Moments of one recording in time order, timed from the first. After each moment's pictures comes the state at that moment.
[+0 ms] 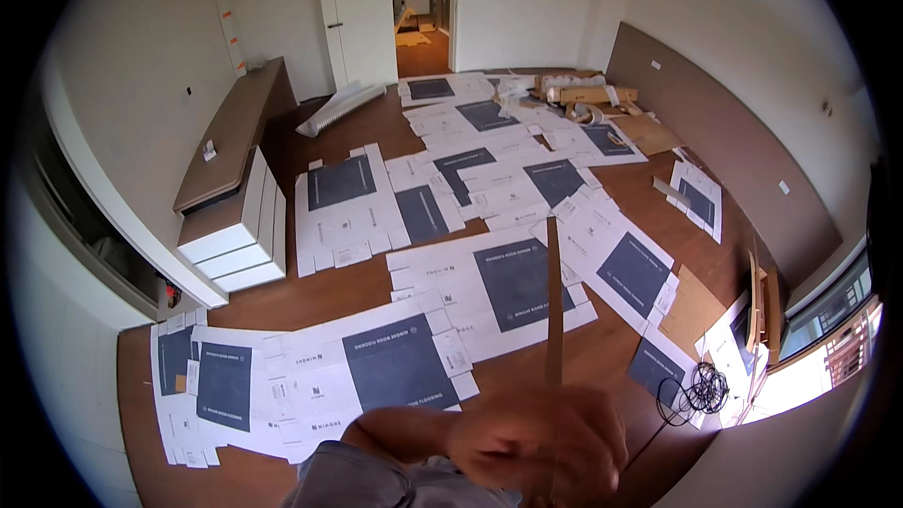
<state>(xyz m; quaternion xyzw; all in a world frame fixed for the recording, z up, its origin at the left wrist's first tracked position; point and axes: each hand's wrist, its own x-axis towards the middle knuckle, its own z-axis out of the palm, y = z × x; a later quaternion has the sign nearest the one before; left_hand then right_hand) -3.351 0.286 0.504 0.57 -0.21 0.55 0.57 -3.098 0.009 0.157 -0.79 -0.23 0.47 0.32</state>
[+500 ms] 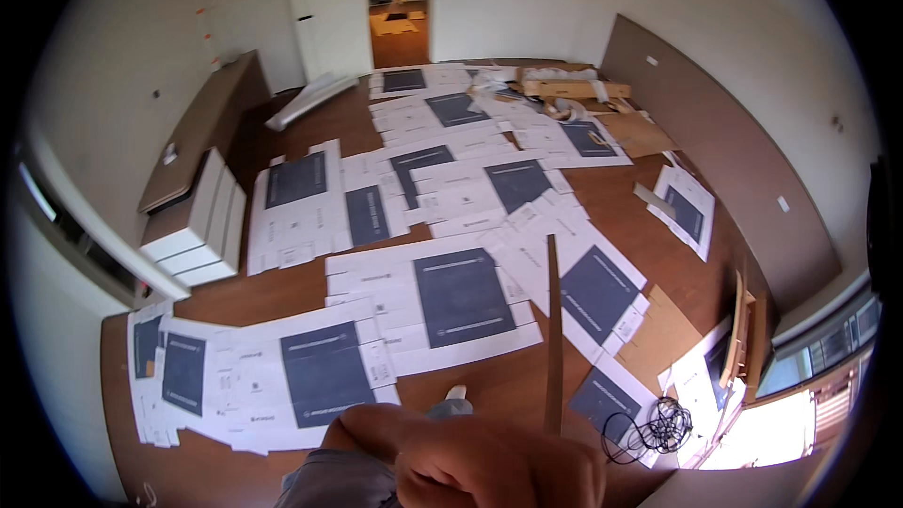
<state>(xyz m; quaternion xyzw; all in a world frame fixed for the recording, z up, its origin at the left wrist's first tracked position) -3.011 0.495 0.548 0.35 -0.40 0.61 0.59 -2.708 0.254 0.126 -0.82 -0.36 0.41 0.19</state>
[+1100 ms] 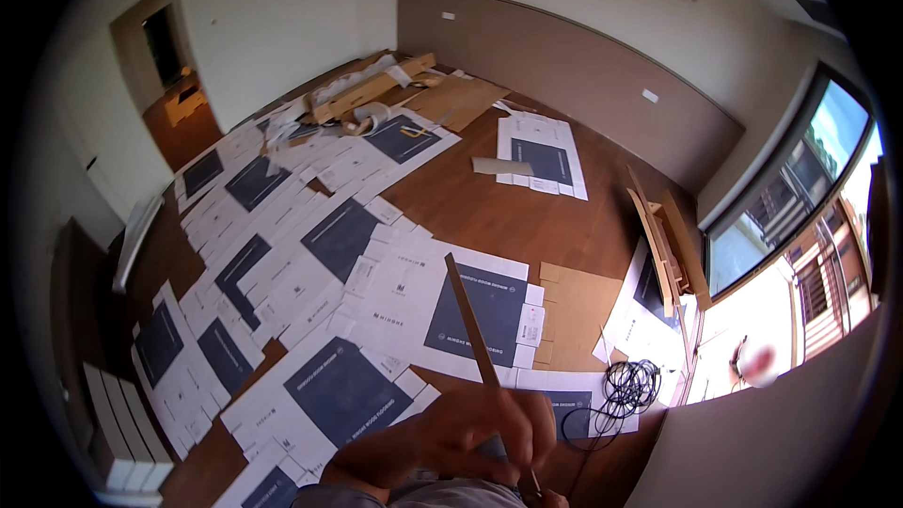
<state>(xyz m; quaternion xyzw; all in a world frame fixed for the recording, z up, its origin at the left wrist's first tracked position) -2.656 0.931 0.472 0.38 -0.26 0.32 0.83 -2.527 0.553 0.205 -0.88 -0.26 0.36 0.19</state>
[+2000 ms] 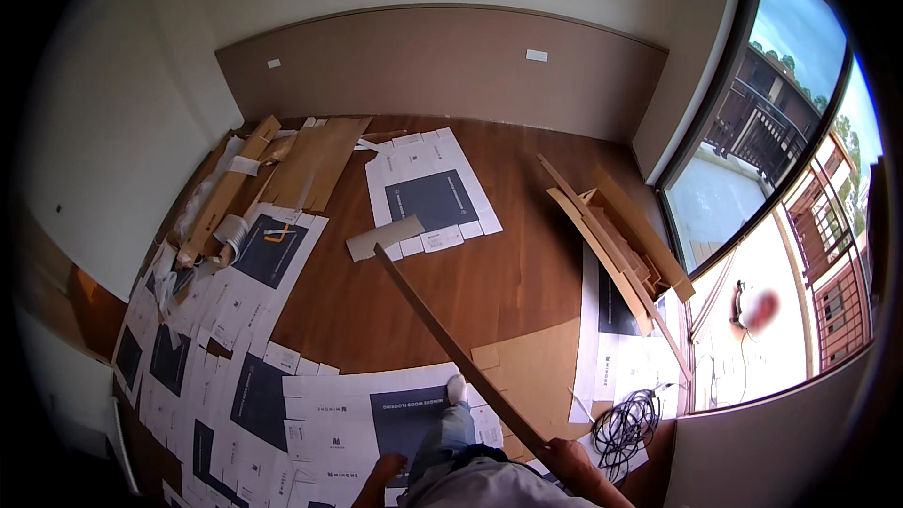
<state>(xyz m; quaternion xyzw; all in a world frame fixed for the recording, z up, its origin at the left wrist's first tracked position) -2.283 1.358 -0.155 0.75 0.34 -0.21 0.52 -1.900 1.047 0.168 -0.88 -0.27 0.34 0.17</state>
